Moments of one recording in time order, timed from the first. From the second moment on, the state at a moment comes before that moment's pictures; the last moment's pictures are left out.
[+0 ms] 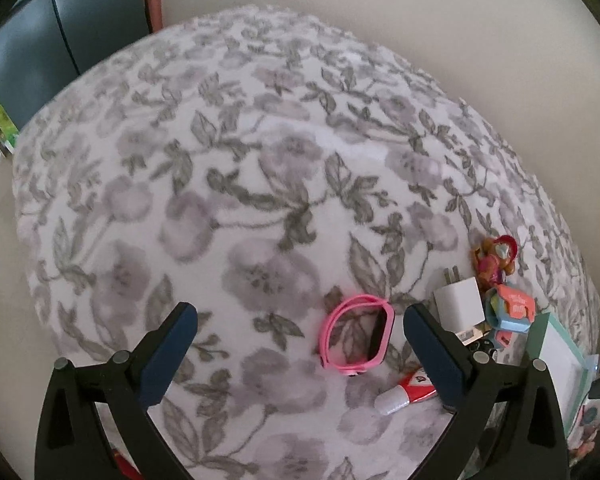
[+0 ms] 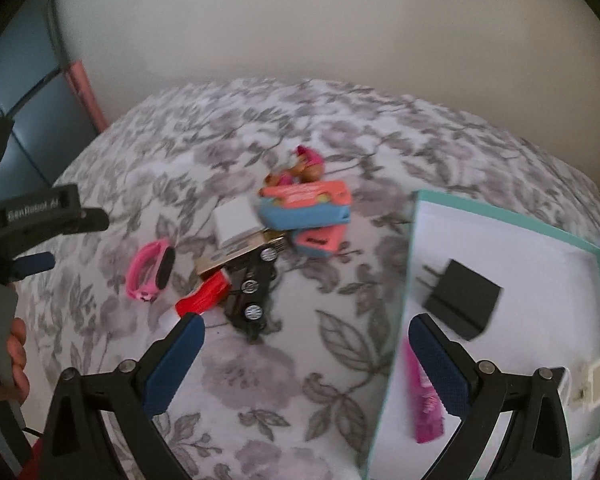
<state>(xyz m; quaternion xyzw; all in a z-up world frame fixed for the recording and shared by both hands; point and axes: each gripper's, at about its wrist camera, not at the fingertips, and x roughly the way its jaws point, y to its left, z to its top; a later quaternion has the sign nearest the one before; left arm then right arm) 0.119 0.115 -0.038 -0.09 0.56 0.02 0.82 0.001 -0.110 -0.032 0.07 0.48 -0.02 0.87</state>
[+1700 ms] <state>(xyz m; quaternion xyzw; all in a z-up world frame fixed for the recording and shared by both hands) 0.129 0.046 -0.083 -0.01 0.61 -0.05 0.79 0.046 -0.078 -0.080 0.07 0.53 0.00 0.85</state>
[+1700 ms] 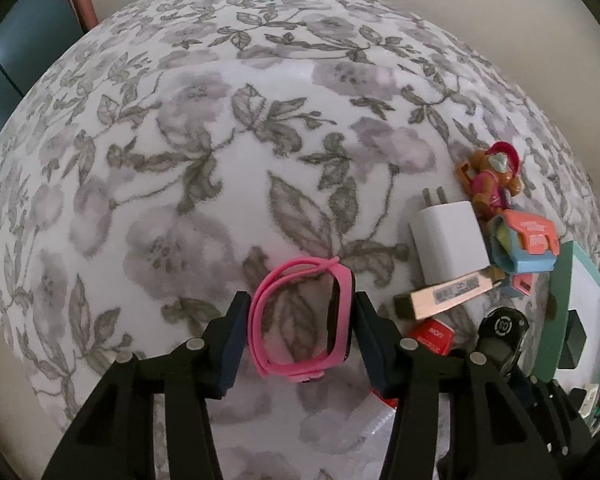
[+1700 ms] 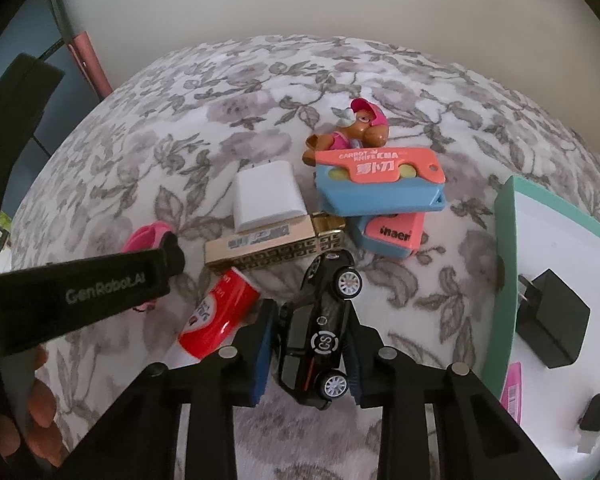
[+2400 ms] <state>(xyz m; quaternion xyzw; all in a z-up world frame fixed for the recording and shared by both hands) 0.094 0.028 -0.015 0.02 0.53 -0.09 0.85 0.000 -0.122 -0.023 0.10 0.49 -0.06 0.87</state>
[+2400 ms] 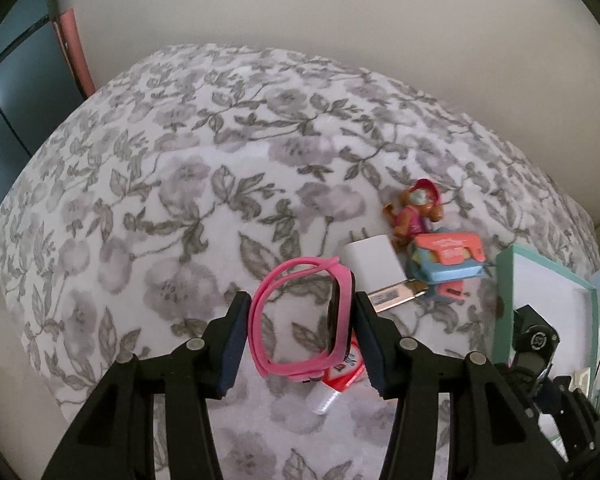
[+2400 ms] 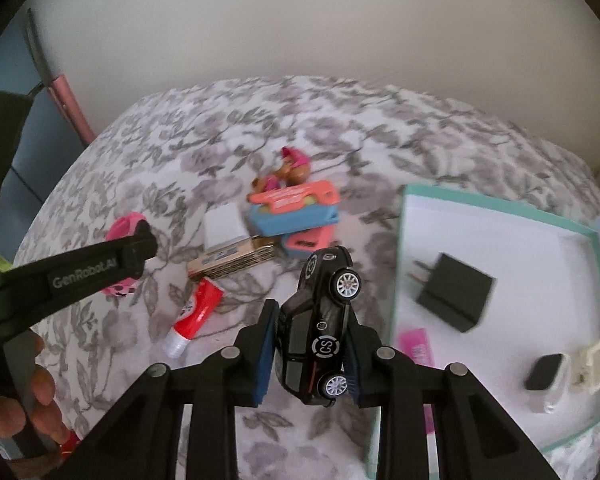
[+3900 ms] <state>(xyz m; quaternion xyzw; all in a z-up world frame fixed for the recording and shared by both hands) -0.033 -0.187 -0.034 0.22 0.46 -0.32 0.80 -0.089 -0.320 -0.033 0.24 0.47 -0.32 0.79</state>
